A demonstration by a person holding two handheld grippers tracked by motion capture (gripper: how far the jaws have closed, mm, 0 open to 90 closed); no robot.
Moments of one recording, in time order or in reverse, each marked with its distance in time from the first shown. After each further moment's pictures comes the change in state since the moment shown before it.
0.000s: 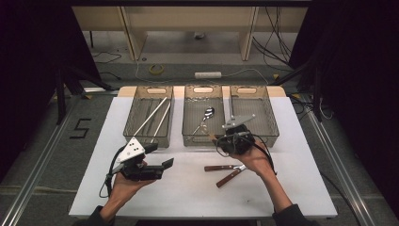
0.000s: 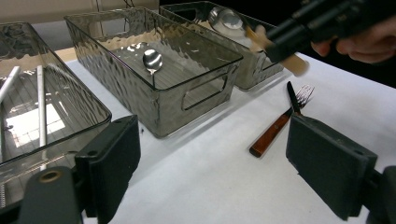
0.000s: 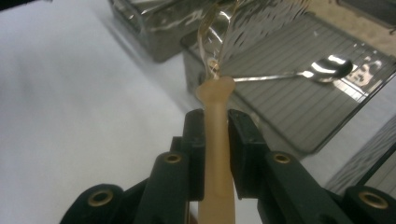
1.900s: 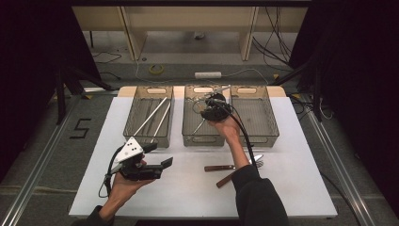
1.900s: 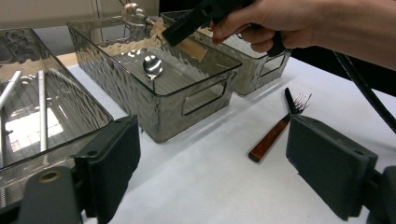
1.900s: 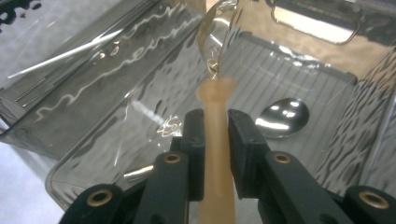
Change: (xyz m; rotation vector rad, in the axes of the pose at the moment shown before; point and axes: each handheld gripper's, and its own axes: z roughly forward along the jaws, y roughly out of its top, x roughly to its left) left arm 0.002 0.000 -0.002 -0.022 -0.007 -0.004; right arm -0.052 0.066 0.090 0.042 -0.164 0.223
